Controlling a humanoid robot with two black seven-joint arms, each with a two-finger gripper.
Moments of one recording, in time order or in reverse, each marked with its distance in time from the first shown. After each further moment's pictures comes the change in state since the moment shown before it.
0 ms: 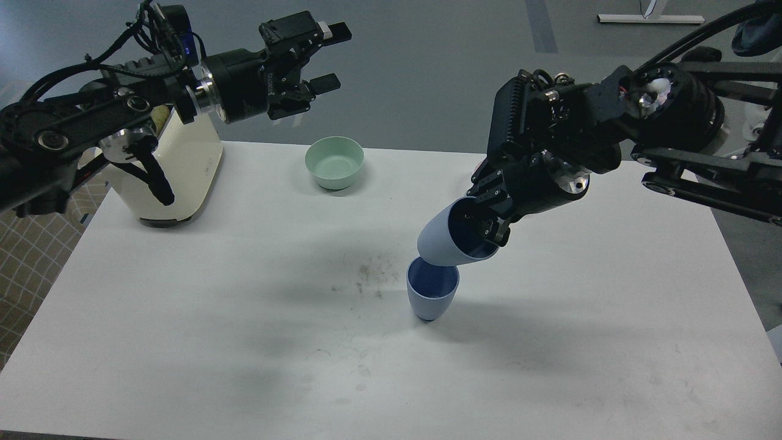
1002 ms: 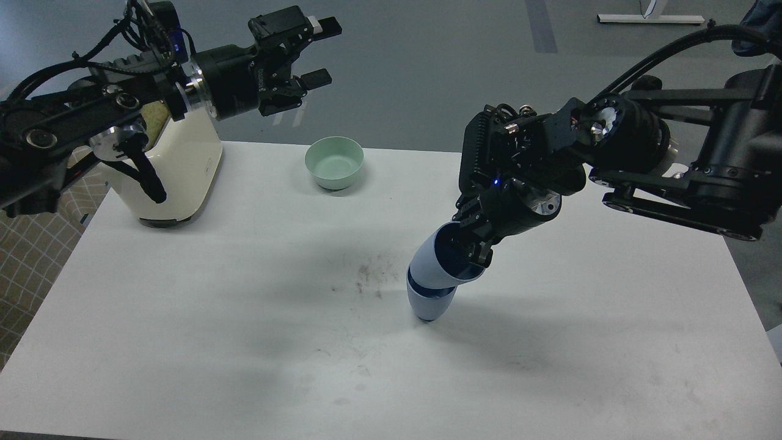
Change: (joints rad) left arm 0.004 0.021 -0.014 -0.002 -0.001 -0.002 0.000; right arm -0.034 0.116 -0.052 -0.078 -0.006 0.000 0.000
